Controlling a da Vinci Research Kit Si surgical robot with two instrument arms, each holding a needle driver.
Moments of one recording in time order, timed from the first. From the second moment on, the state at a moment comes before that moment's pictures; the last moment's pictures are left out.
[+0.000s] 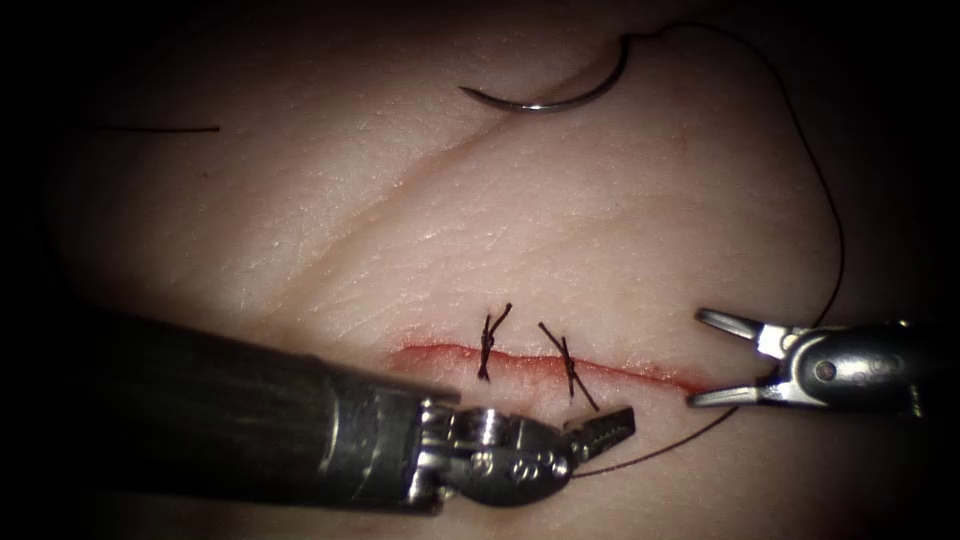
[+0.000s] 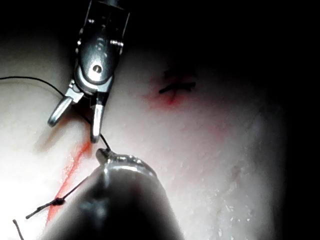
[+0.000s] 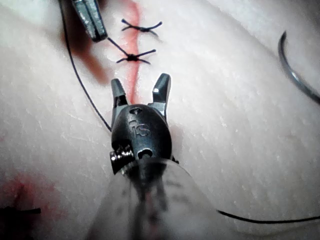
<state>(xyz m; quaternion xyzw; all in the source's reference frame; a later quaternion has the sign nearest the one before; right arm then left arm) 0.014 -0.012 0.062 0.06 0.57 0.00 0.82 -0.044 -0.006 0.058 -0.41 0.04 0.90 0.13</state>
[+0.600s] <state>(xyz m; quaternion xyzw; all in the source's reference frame) 0.020 -0.014 0.065 0.01 0.63 -0.08 0.77 -0.043 -0.006 0.058 -0.41 0.04 0.90 0.13</state>
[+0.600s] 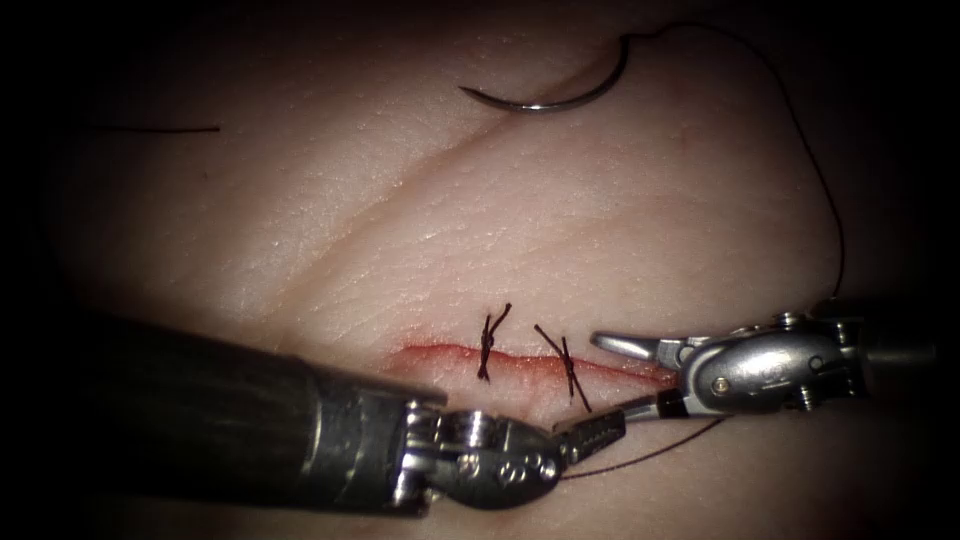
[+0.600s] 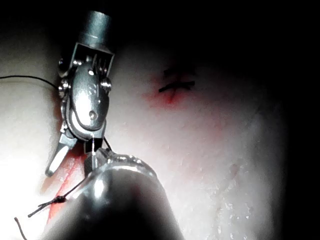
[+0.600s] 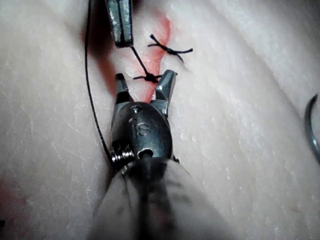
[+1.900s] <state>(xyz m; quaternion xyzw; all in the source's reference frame) 0.027 -0.016 0.067 0.03 0.68 -0.17 0.72 -0.042 -0.007 0.058 -0.42 0.03 0.90 0.12</state>
